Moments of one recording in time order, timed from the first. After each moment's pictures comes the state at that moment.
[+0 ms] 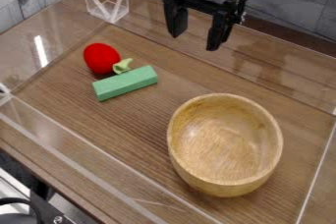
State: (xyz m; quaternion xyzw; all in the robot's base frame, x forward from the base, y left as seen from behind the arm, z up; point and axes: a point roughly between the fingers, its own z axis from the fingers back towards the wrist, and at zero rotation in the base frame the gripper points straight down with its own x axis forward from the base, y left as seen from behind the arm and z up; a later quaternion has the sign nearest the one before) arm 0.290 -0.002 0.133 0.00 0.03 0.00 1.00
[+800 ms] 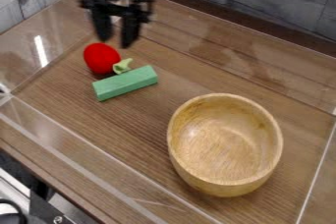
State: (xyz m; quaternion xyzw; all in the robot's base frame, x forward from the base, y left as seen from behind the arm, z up) arm 0.260 0.114 0.106 -0.01 0.05 0.09 0.99
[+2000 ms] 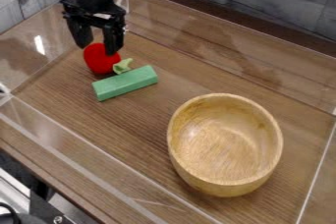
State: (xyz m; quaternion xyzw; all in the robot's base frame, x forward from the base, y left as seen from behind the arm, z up) arm 0.276 0.145 0.071 -0.02 0.02 0.05 1.00
